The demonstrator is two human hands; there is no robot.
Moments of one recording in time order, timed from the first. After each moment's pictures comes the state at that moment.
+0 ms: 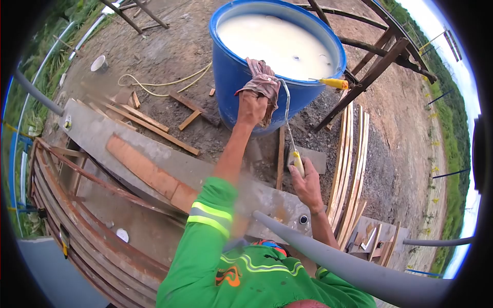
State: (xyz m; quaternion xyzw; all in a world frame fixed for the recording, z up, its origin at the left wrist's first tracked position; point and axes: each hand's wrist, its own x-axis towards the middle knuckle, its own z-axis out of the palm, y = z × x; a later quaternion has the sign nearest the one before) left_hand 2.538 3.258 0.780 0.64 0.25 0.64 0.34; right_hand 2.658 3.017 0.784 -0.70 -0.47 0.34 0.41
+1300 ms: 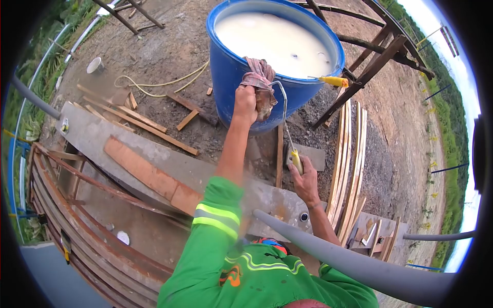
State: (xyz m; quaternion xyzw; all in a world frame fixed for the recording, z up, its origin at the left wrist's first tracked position) left_hand 2.540 3.266 0.773 0.25 0.20 0.58 0.75; right_hand 2.664 3.021 0.754 -0.70 -0.56 0.18 0.40
